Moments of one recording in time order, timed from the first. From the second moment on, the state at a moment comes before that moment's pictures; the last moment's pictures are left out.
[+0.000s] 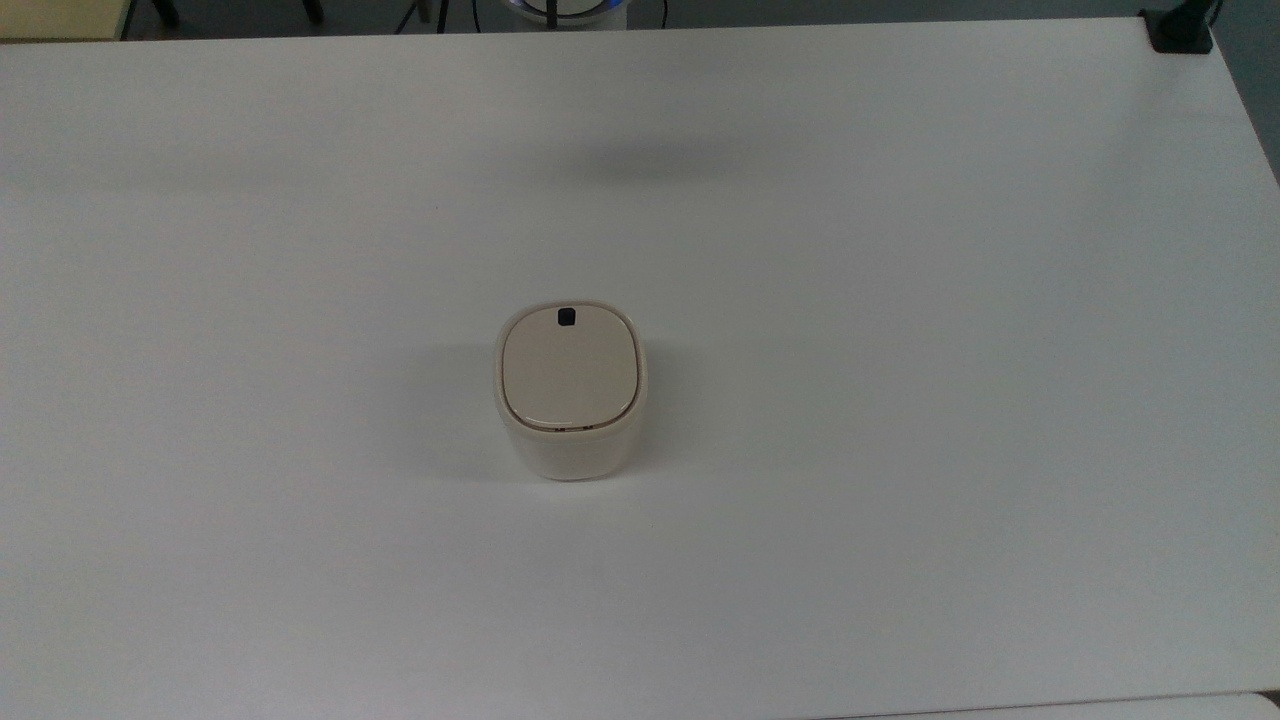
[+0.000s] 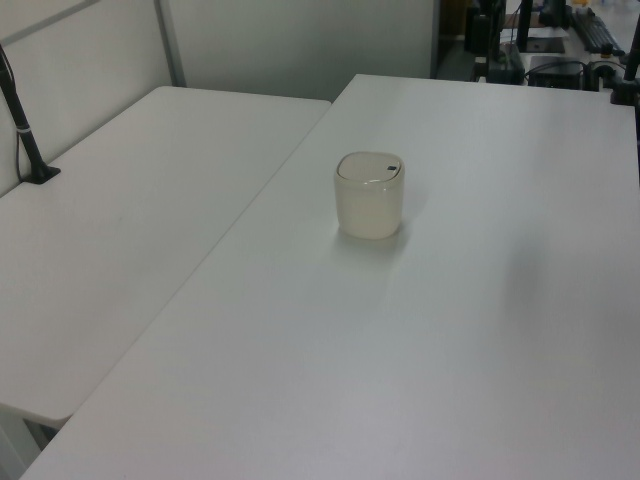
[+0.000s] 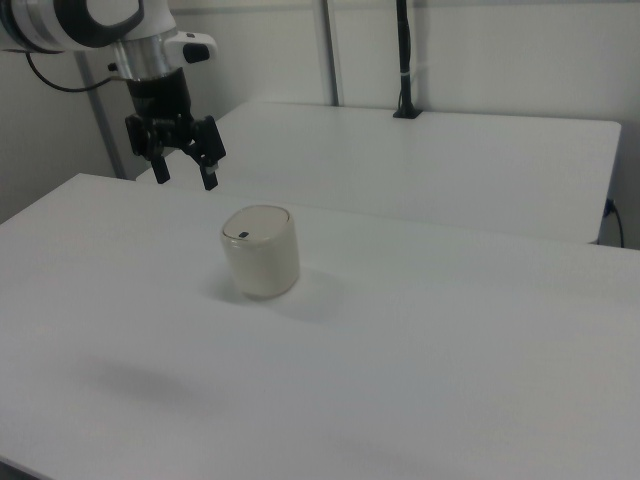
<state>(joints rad) 0.07 -0.01 -0.05 -1.58 -0.06 1.55 0.00</state>
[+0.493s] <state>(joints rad) 0.07 0.00 -0.05 -1.59 -0.06 1.55 0.00</state>
